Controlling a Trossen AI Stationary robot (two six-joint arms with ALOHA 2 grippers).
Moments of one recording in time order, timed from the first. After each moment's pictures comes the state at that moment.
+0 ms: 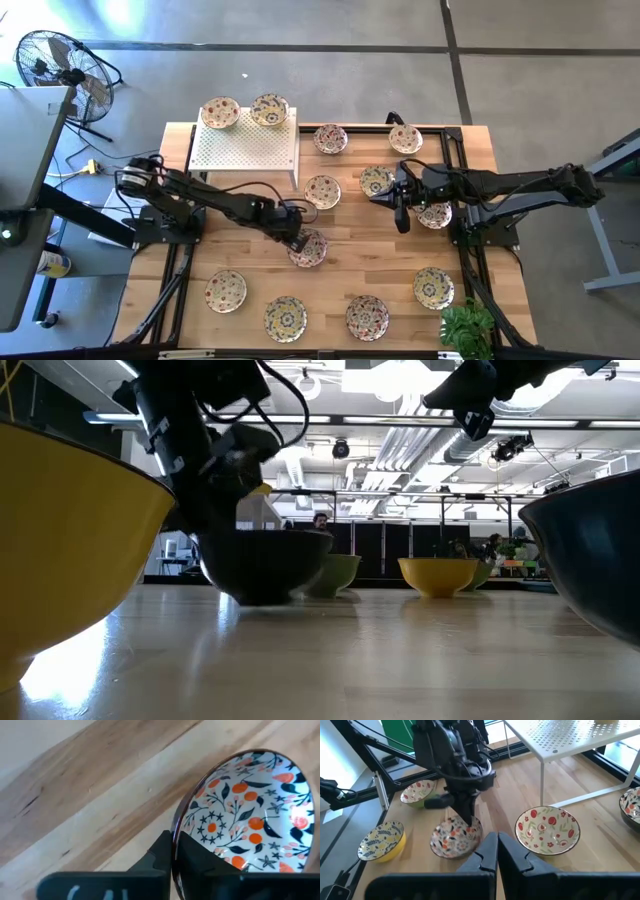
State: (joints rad) left arm -0.14 1.58 0.91 -0.37 -0.02 -1.11; right arm -0.01 0.93 0.70 -0.14 0.02 0.30
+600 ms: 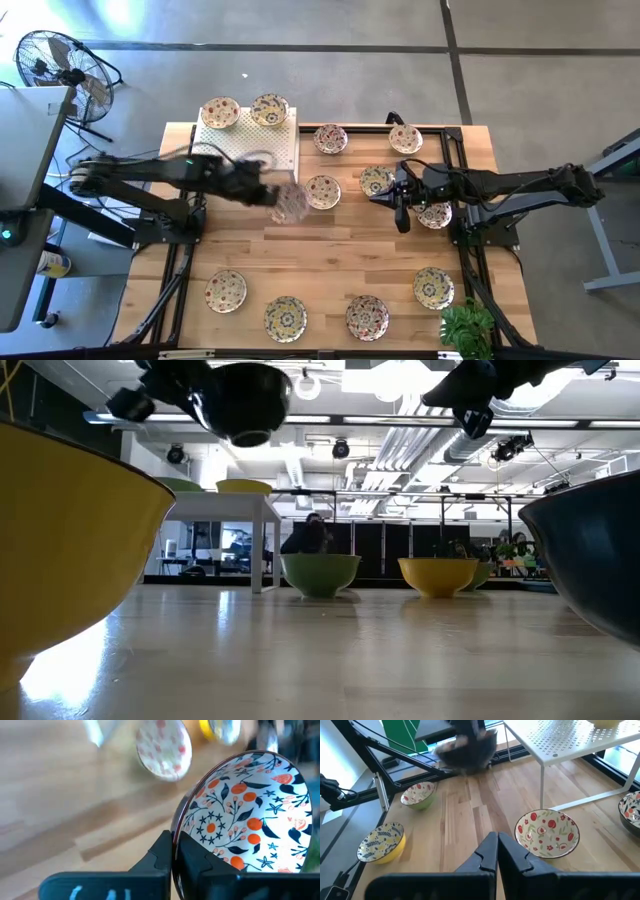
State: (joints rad) left arm 0.00 1.14 1.12 -0.85 -0.15 -1.29; right arm -0.01 0.93 0.70 -0.13 0.02 0.29
